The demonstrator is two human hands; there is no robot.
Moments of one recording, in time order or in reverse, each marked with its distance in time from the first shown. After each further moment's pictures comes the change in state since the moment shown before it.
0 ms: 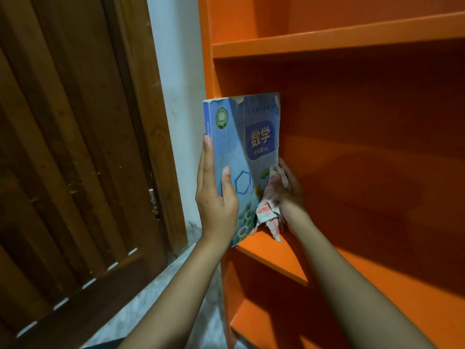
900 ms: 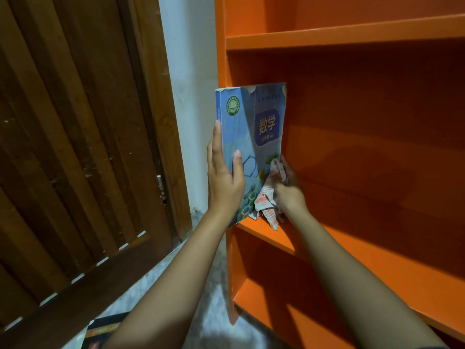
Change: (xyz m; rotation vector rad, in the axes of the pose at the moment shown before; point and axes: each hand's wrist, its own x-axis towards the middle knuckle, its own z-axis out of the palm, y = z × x) left_hand 0.008 -0.009 -0.003 -0.018 -0.107 -0.019; right_hand -0.024 0.000 0.001 -0.460 0.006 0.222
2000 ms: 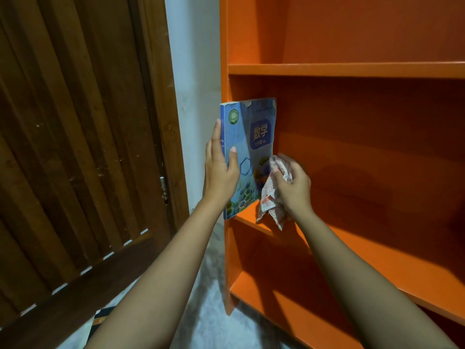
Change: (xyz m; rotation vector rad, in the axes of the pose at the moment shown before) left_hand 0.013 0.052 -0.033 -0.008 -0.130 -0.195; right_hand -0.057 -0.033 -0.035 -0.001 0.175 -0.515
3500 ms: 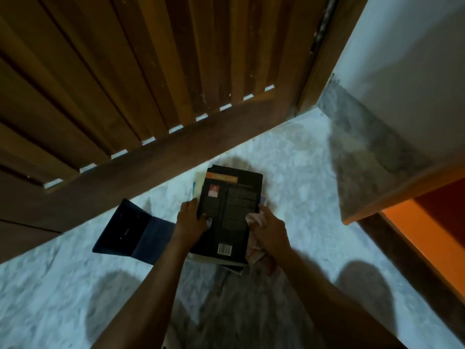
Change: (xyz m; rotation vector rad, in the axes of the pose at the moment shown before) left_hand -0.342 -0.322 -0.315 0.620 -0.376 -1.302; right_hand -0.368 0.158 0.306 -0.212 -1.035 0.660
